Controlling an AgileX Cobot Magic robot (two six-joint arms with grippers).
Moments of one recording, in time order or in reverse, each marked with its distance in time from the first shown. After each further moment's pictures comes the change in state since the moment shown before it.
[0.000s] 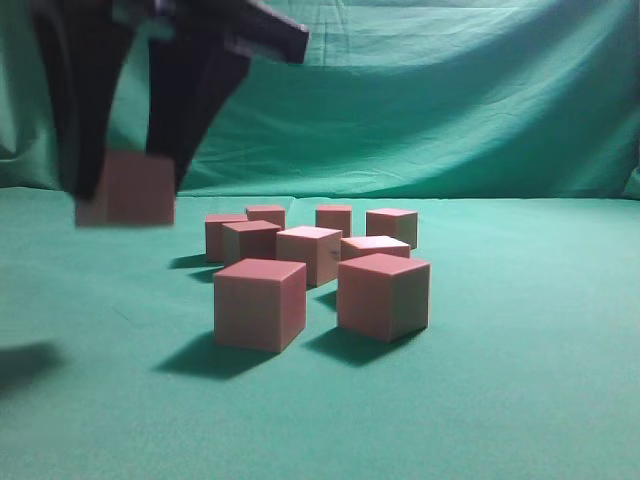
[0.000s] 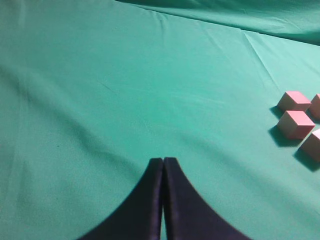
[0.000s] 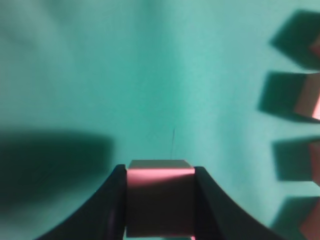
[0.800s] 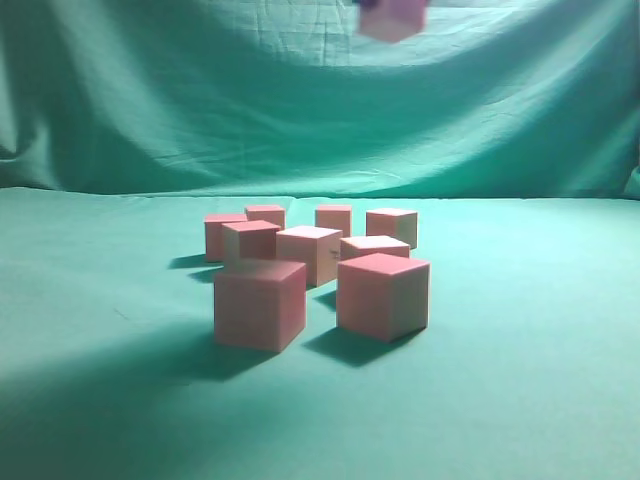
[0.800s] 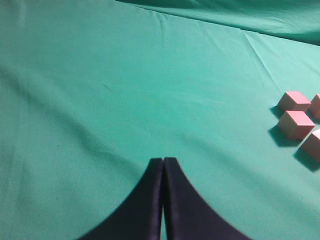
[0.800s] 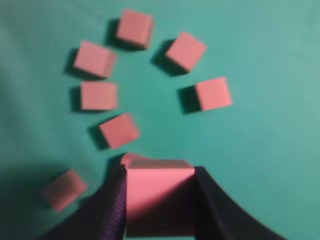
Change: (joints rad) left arm 0.000 0.000 0.000 0.000 0.000 0.000; right arm -0.397 -0.169 -0.140 -0.002 0.262 -0.107
